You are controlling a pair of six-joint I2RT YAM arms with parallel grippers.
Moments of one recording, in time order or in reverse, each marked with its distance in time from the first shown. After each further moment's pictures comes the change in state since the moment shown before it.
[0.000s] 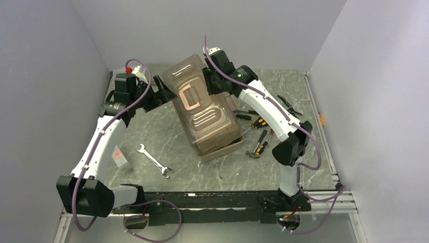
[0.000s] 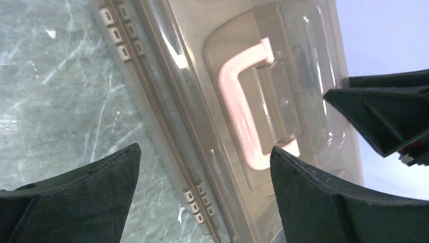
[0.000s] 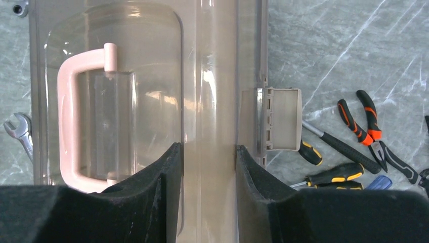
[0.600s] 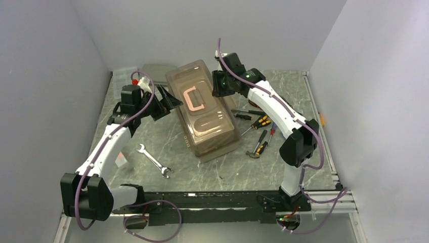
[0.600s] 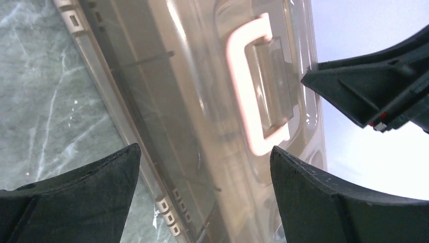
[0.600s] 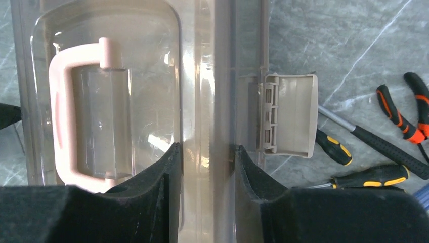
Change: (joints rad) left arm -0.008 -0.035 -0.238 0.265 0.113 -0.155; right arm -0.135 -0.074 -0.249 0.149 -0.234 0.044
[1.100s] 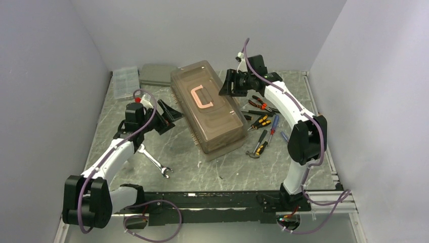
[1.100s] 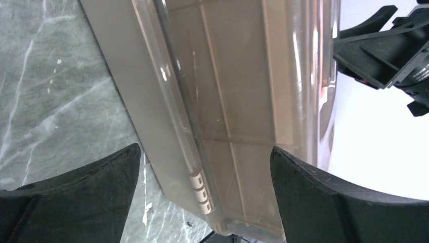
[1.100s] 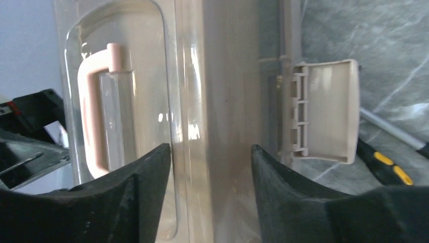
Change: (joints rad) left arm 0.000 -0.068 -0.309 0.278 0.041 -0.158; right arm -0.237 -0.029 -0.235 0.244 -0.449 0.108
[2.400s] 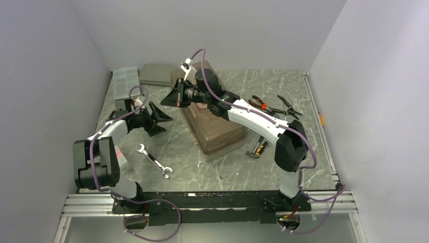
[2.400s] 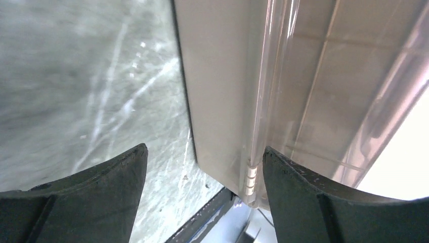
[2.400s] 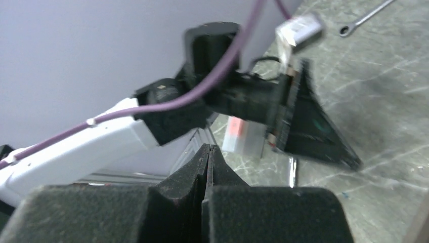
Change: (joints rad) left arm 0.220 0.384 0.178 -0.229 0.330 0.248; right arm 0.497 0.036 0.033 0.579 0.006 0.434
